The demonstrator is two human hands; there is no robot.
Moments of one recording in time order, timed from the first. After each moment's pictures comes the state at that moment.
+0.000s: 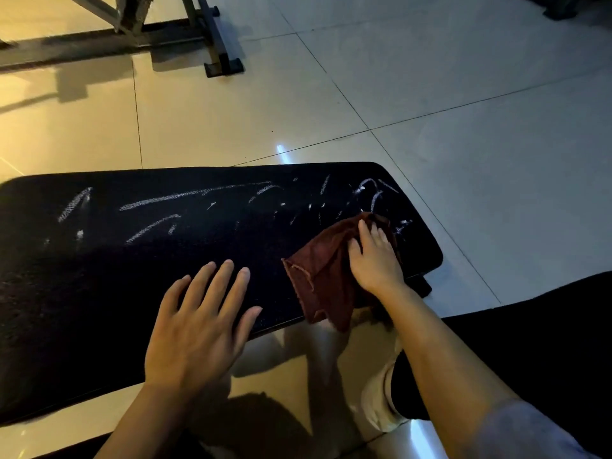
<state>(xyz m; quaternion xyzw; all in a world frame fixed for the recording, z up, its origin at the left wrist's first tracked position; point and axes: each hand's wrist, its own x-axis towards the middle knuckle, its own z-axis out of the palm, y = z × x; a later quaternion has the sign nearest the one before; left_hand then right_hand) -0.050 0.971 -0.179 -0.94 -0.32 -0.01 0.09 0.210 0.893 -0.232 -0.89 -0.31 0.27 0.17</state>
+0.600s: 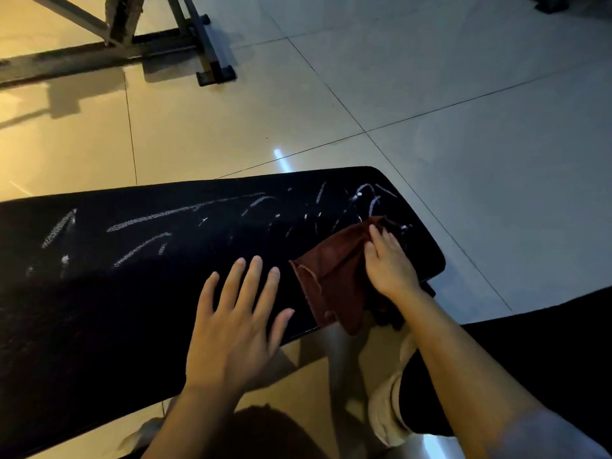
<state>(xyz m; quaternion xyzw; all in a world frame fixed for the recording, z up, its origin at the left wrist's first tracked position) -0.005 0.966 -0.192 -0.95 -0.30 0.00 0.07 0.238 0.886 -0.244 -0.90 -0.29 0.26 0.20</state>
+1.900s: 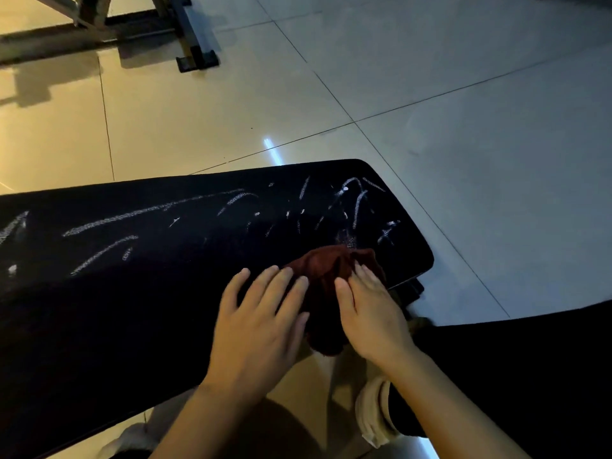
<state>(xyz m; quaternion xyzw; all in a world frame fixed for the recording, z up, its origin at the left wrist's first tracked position) 0.031 0.949 -0.203 -0.97 -0.23 -0.06 0.00 0.179 0.845 -0.221 -0.88 -0.37 0.27 0.15</state>
